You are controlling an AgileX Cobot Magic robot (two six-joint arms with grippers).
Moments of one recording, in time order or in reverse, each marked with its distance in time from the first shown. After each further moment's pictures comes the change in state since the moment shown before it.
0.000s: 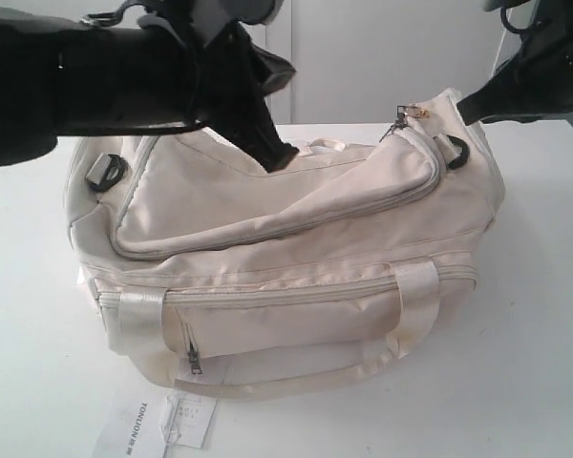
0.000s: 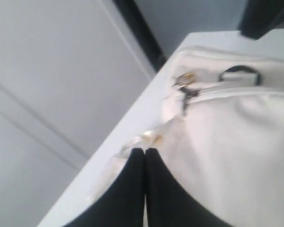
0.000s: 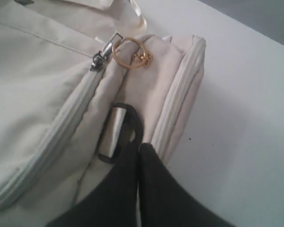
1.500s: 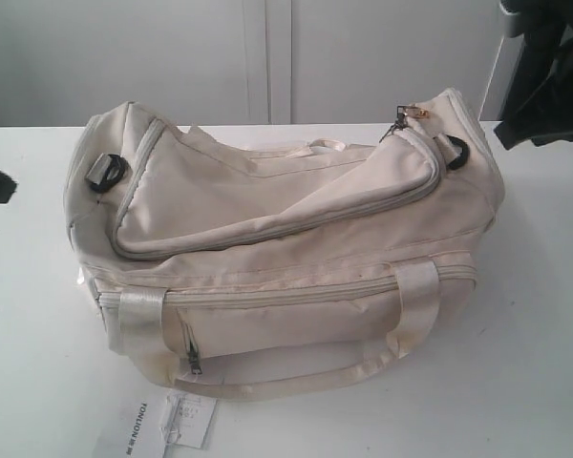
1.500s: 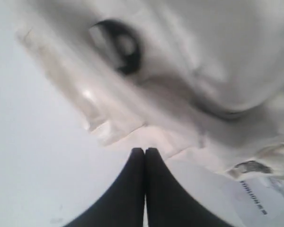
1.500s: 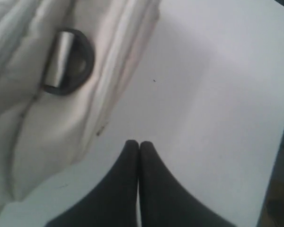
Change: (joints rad) left arm 0.877 -0.134 0.100 0.939 1.030 -1.019; right arm 0.000 -0.023 0.000 -0.312 0.119 0.212
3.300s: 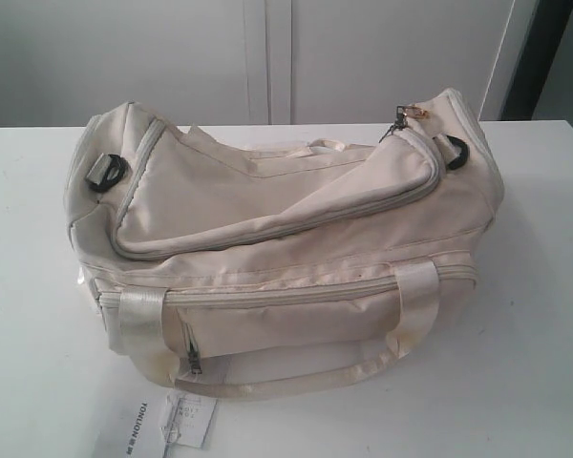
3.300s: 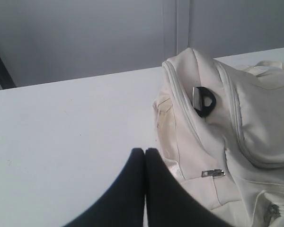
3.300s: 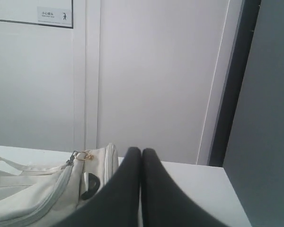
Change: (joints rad) left arm -0.135 -0.865 0.553 0.327 -0.569 -0.652; right arm 0.000 -1.049 0.716 -0.082 -0.646 0.426
